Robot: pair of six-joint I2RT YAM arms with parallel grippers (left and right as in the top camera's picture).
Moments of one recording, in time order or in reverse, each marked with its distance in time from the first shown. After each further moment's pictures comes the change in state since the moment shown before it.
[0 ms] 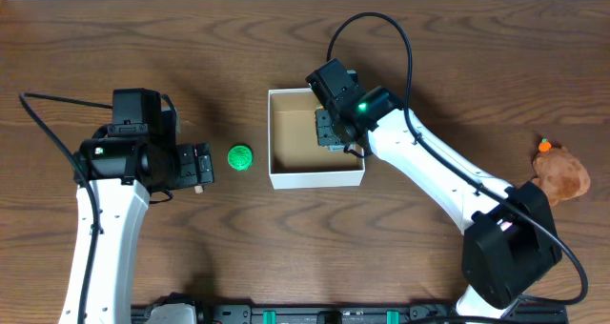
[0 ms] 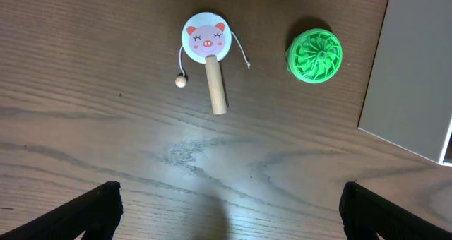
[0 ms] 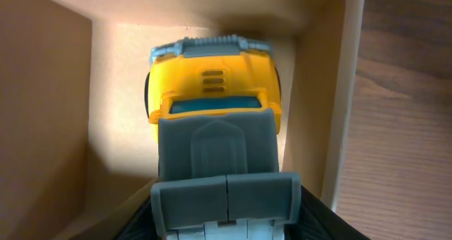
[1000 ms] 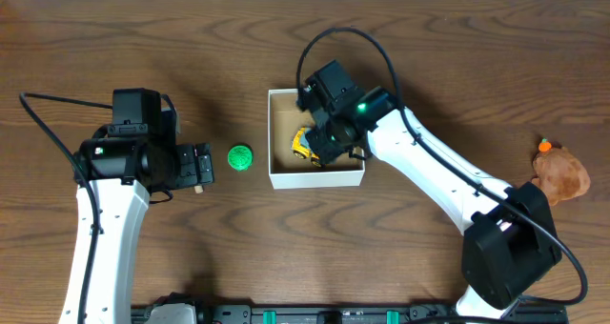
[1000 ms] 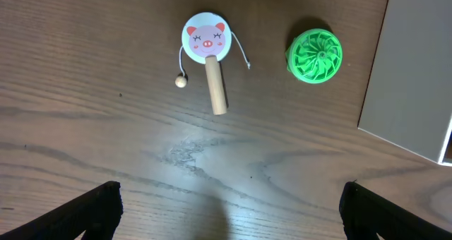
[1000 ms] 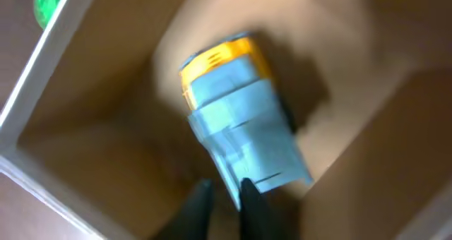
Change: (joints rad) left arm 0.000 0.000 0.000 0.000 0.000 0.000; right arm 0.003 0.000 0.000 -0.049 -0.254 -0.528
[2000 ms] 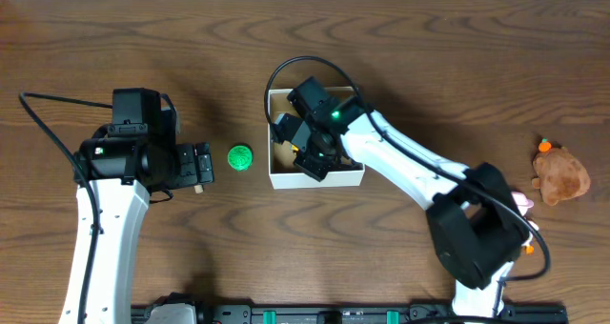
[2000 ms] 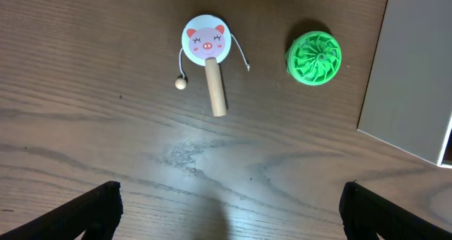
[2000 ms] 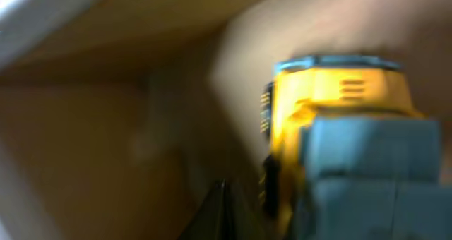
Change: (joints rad) left arm 0.000 0.000 0.000 0.006 0.000 0.000; right arm 0.054 0.146 0.000 0.056 -0.063 -0.327
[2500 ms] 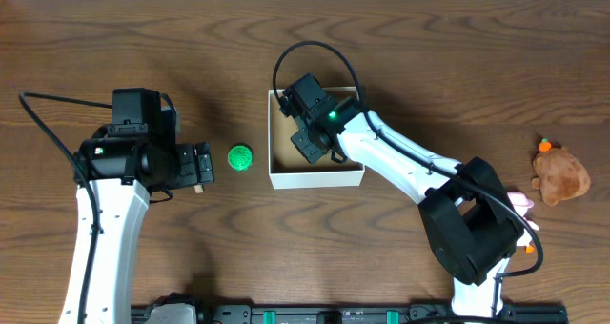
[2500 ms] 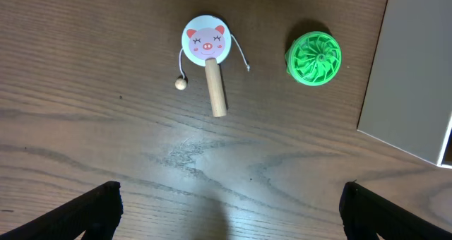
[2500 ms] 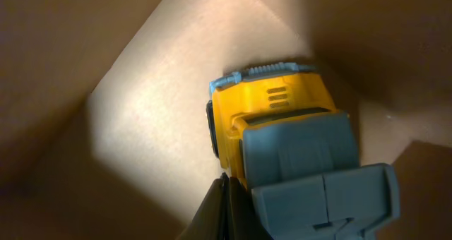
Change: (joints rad) left arm 0.000 0.000 0.000 0.001 0.000 0.000; right arm 0.000 0.019 0.000 0.150 0.254 0.323
